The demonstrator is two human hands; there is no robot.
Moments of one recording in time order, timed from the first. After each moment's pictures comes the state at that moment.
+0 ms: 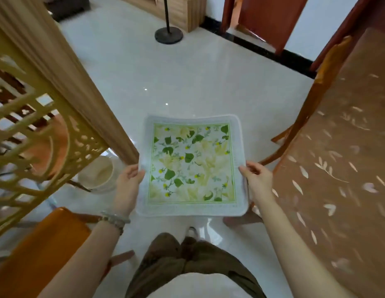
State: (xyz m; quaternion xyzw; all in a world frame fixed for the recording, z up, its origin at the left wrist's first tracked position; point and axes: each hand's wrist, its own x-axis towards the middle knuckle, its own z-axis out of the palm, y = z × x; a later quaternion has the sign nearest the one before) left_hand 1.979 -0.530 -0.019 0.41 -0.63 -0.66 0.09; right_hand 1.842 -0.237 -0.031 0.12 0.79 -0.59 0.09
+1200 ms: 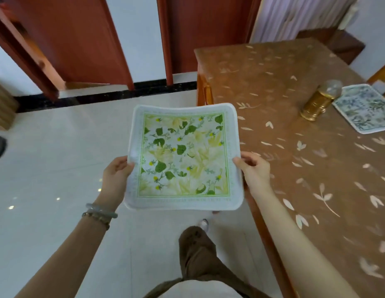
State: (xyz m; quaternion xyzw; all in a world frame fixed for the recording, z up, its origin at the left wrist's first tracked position) left_hand 1.236 -0.447 0.006 0.05 -0.73 -0.66 -0.17; right_hand 1.397 -0.146 0.004 0.39 0.67 -0.59 -0.21
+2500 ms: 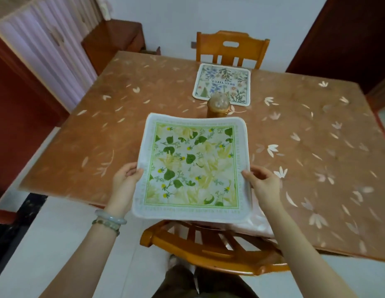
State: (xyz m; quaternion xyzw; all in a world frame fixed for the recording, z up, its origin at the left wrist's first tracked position) left_hand 0.904 0.086 0.025 -0.37 -0.65 -0.41 -0.52; right_hand 1.241 0.037 0.012 0.71 0.34 -0.38 -0.49
